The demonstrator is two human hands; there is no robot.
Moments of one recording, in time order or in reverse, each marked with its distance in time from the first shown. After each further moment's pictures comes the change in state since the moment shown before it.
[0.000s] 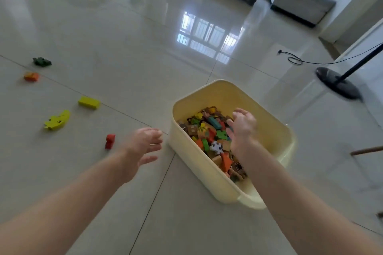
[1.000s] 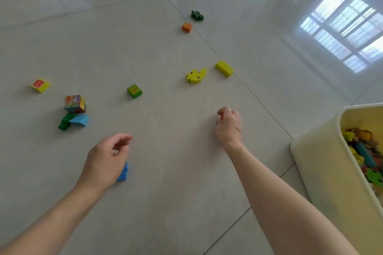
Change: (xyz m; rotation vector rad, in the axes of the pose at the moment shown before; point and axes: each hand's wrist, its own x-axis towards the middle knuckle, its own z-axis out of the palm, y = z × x) left_hand -0.067 -0.174 -0.257 0.455 0.888 0.160; right_hand -0.041 0.208 0.257 -1.037 -0.629 -0.632
